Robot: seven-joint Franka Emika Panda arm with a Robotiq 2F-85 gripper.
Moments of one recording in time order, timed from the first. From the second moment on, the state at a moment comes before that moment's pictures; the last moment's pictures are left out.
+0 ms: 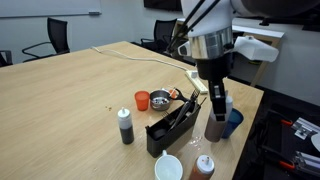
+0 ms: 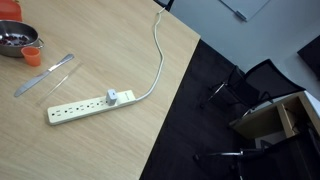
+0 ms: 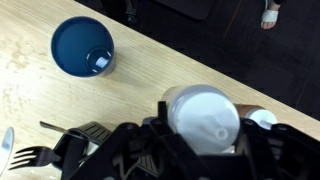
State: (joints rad) arm 0.32 0.18 0.28 -2.06 0.08 1.91 0.14
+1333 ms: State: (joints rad) arm 0.10 -0.15 0.17 -2.08 -0.33 2.17 0.72
